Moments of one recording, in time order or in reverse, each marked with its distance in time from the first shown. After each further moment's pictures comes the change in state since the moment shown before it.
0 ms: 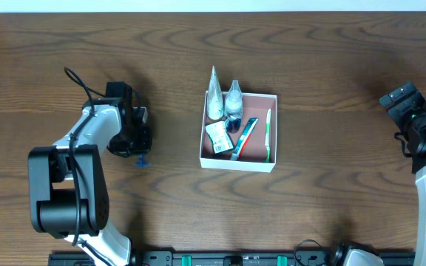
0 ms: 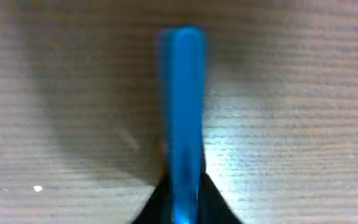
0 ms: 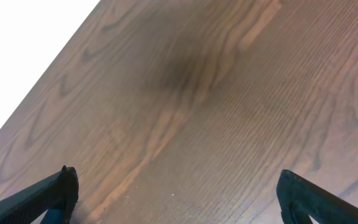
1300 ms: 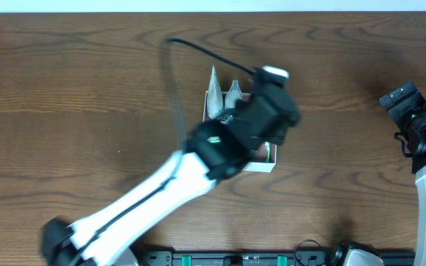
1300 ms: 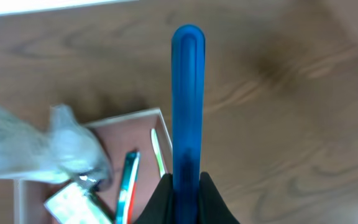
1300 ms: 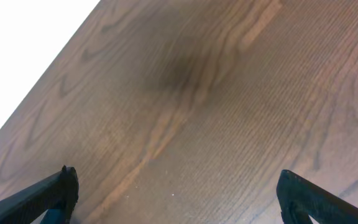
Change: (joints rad) left arm -0.962 -0.253 0.425 0.174 -0.384 -0.522; right arm 0.000 0.000 0.000 0.000 0.000 0.000
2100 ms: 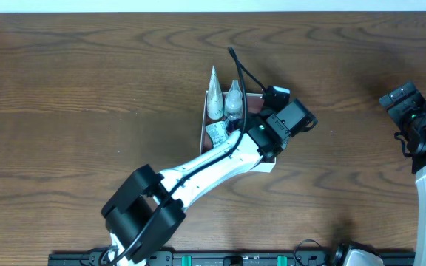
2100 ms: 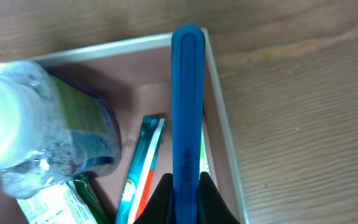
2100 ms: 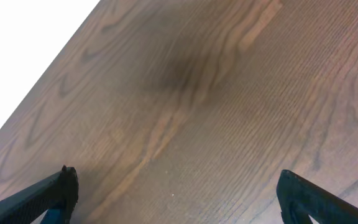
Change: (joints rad) left arm 0.000 0.342 -0.001 0.012 -0.097 -0.085; right arm 0.000 0.000 0.000 0.000 0.000 0.000
